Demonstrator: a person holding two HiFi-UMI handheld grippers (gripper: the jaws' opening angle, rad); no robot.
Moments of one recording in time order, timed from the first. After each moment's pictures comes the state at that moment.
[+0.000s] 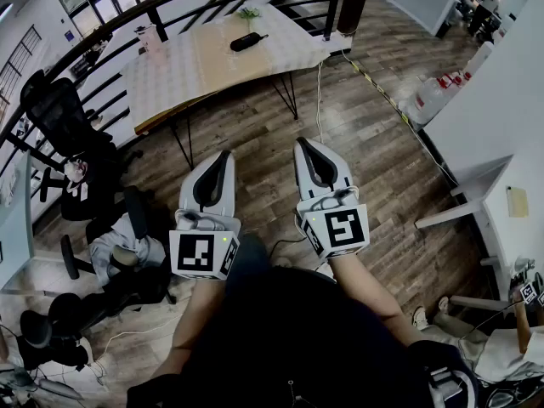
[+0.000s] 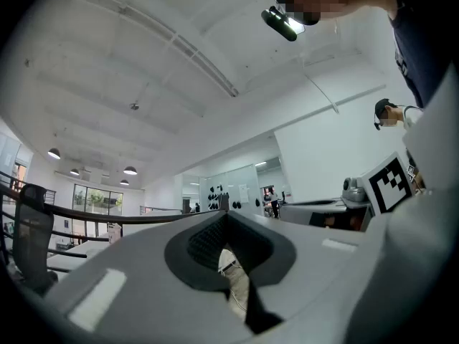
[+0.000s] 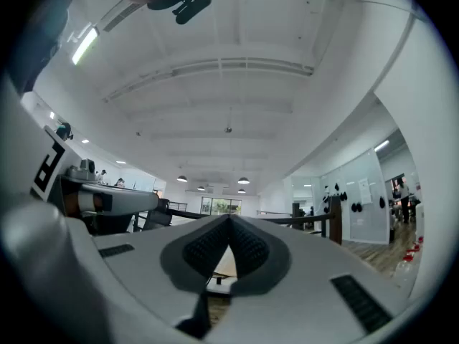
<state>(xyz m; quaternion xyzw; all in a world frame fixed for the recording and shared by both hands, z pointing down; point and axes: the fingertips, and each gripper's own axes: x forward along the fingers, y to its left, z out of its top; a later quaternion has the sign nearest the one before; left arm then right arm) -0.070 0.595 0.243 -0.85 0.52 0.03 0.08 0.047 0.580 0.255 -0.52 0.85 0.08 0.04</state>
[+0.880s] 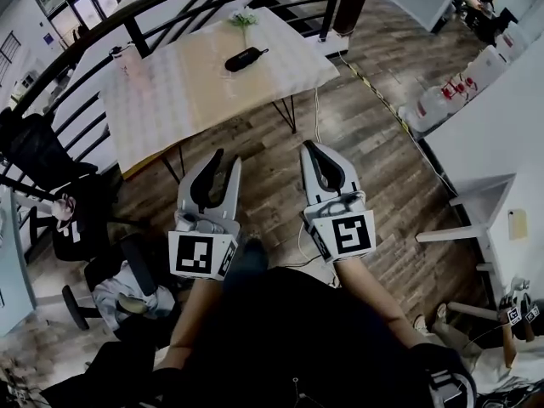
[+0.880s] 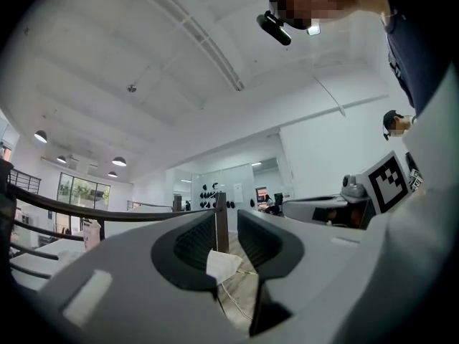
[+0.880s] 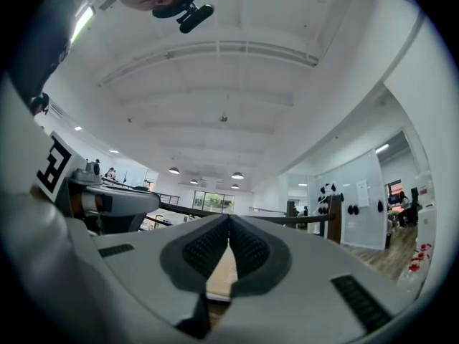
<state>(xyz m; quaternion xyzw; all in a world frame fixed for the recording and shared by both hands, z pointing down) -0.111 0.366 0.266 -0.88 0.47 0.04 0.06 0.014 0.365 0.269 -0.54 0.83 0.08 0.00</state>
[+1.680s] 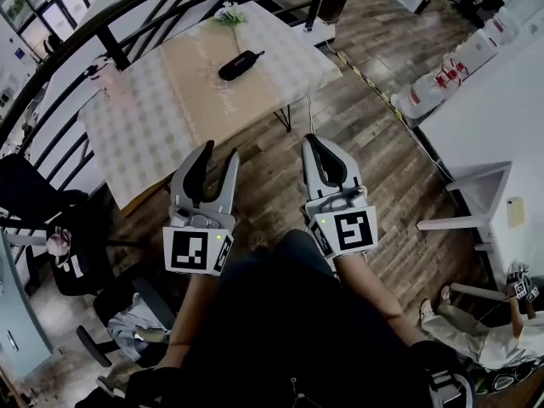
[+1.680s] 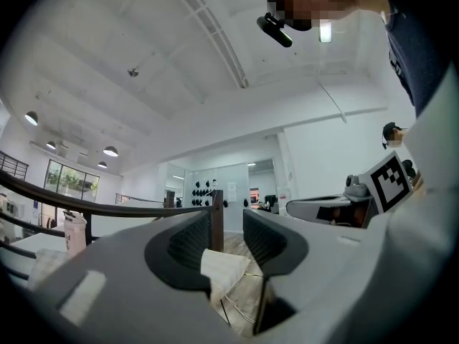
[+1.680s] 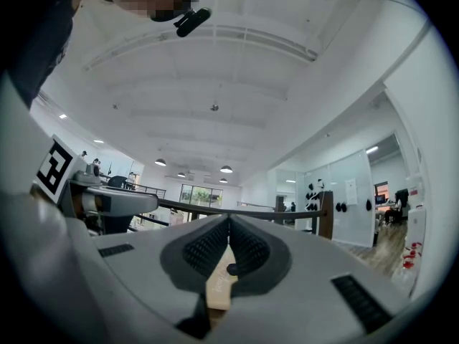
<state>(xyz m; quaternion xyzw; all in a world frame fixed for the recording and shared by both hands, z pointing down) -0.160 0.226 0.286 -0.90 0.44 0.05 0.04 -0.027 0.241 0.284 -0.59 0.80 0.08 -0.01</state>
